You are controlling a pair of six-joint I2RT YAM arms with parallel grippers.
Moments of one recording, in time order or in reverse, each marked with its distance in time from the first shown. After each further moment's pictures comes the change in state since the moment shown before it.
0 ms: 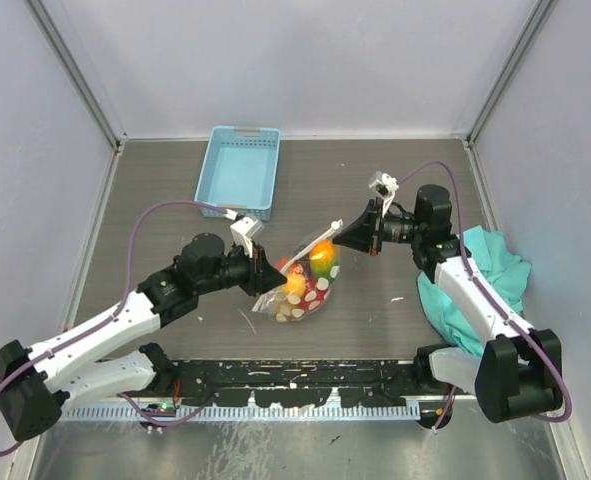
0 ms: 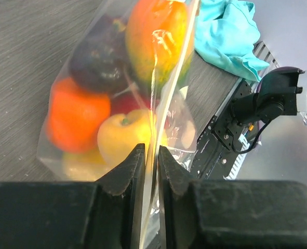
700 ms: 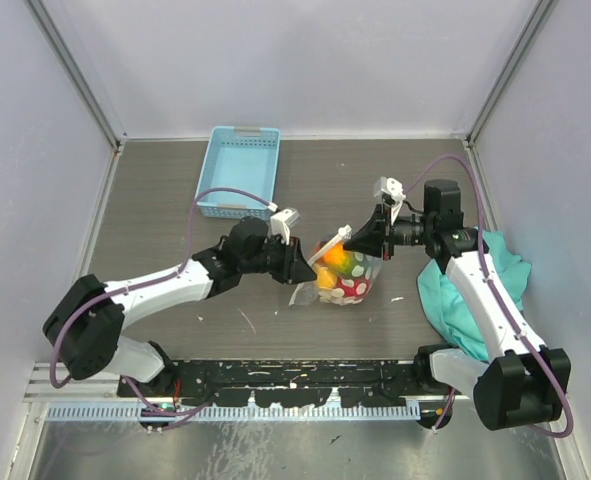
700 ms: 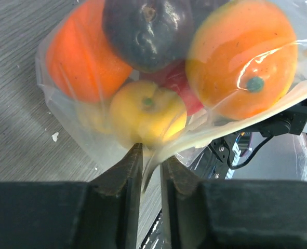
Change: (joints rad) left arm 0.001 0.486 0.141 0.214 0.144 -0.100; right arm -0.067 -0.052 0.183 -0.575 -0.089 -0.508
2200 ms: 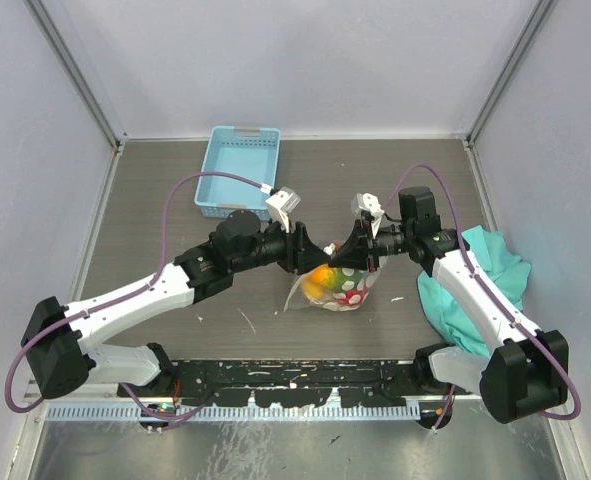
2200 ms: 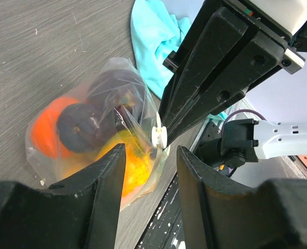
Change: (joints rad) left arm -0.110 -0.175 0.122 -0.042 -0.201 0.025; right arm 0.147 0.047 -0.040 0.002 -0.018 -0.097
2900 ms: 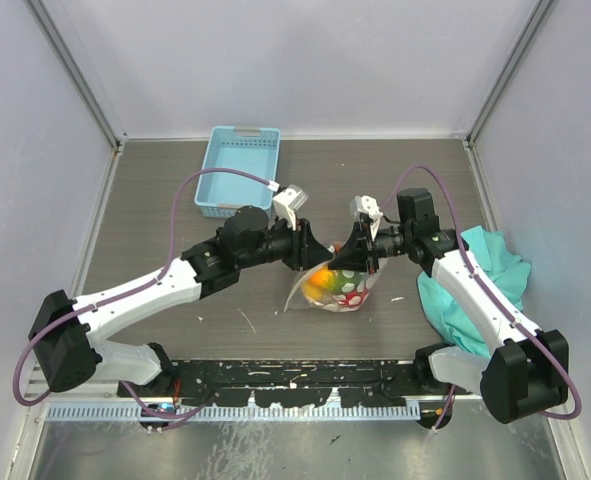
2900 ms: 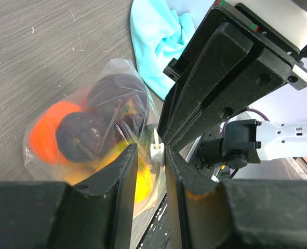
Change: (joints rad) left arm 0.000 0.055 0.048 -0.023 0.006 0.010; right arm 0.010 0.000 0.000 -0.031 0.005 -0.031
